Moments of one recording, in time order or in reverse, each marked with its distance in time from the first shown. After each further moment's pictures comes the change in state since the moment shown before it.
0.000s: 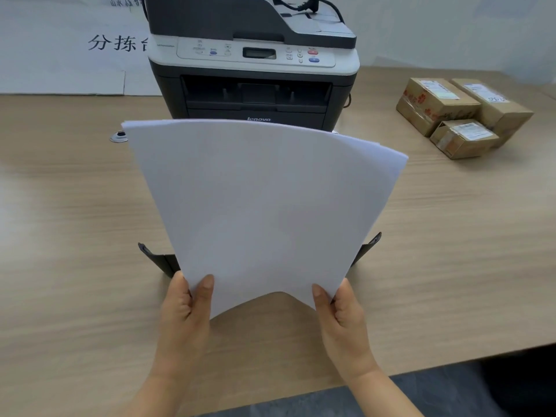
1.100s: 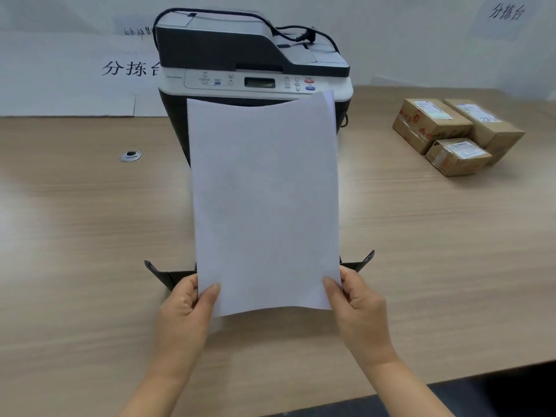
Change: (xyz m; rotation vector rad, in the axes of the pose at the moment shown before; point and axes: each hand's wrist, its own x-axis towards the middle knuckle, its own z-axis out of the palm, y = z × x) left_hand 0.006 0.028 -0.002 0.112 0.001 -0.167; right_hand 0.029 -0.036 -0.027 -0.164 0.030 -0.037
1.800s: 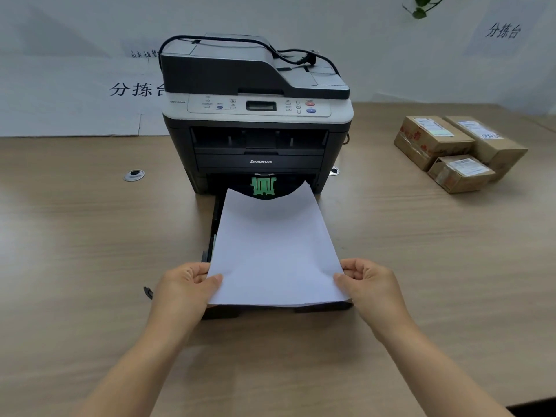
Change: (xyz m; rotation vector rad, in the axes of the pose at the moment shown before) left_hand 0.062 0.041 0.002 0.092 -0.047 -0.169; right_hand 0.069 -0.021 -0.016 0.039 -0.040 0.342
